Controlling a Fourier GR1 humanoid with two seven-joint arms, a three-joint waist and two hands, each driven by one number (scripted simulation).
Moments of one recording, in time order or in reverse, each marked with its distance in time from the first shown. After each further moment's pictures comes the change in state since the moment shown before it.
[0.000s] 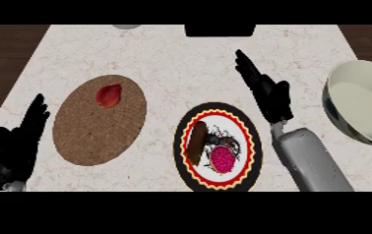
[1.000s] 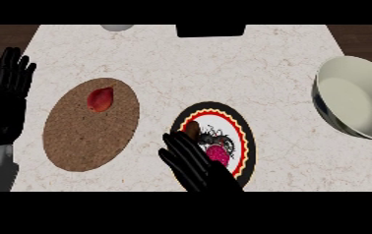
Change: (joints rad) left arm -0.210 -0.047 0.174 0.046 0.138 -0.158 -0.240; right arm 0.280 0.012 0.604 -0.510 0.664 -0.292 -0.050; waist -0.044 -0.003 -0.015
